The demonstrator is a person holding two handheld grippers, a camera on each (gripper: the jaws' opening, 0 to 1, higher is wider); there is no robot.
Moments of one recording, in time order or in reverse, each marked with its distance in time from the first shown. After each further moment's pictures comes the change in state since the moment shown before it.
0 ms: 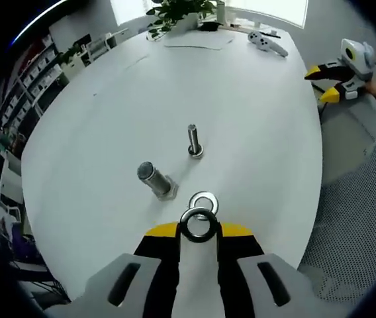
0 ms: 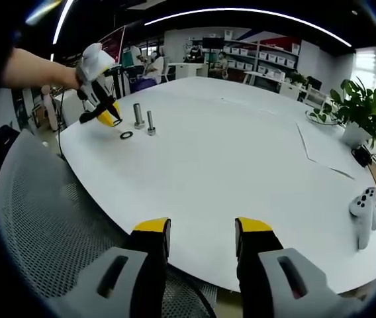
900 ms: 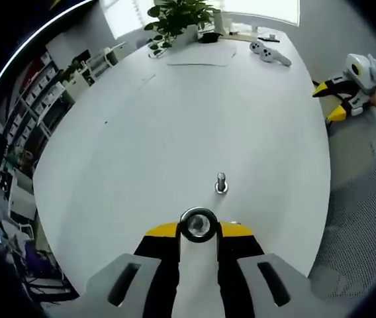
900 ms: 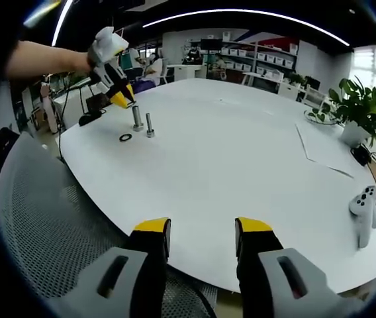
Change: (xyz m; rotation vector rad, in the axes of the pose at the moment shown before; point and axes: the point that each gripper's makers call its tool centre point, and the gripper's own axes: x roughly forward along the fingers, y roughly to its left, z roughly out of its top) left arm -0.011 0.035 0.049 0.075 -0.039 0.061; right arm -0.001 -0.001 0.001 0.012 -0.011 -0.004
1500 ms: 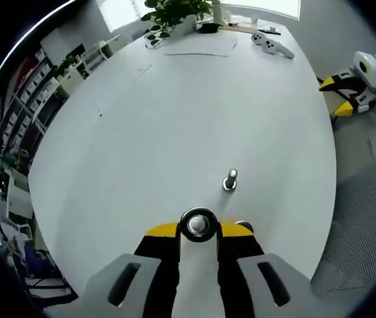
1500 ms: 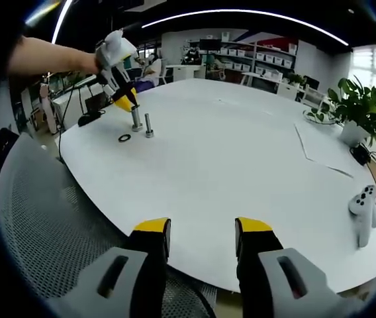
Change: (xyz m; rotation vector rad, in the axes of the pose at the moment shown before) left arm 0.018 0.009 -0.005 0.000 0.058 -0.033; right arm 0.000 -0.001 0.000 0.003 -0.001 -0.005
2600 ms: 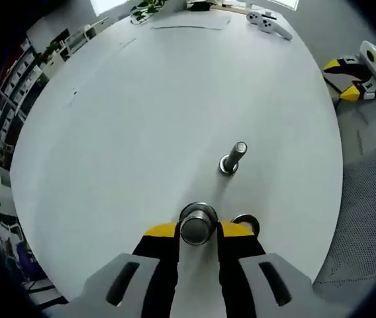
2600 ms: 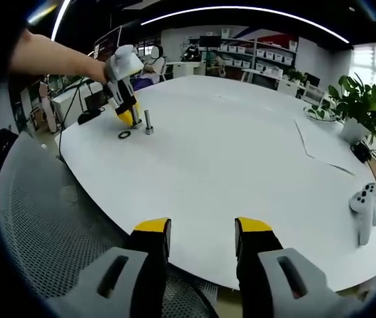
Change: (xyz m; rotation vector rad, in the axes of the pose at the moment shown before) left arm 0.041 -0.012 -0.030 0.004 0.124 -0.106; right arm 0.001 0.001 -0.004 0.003 0.023 0.005
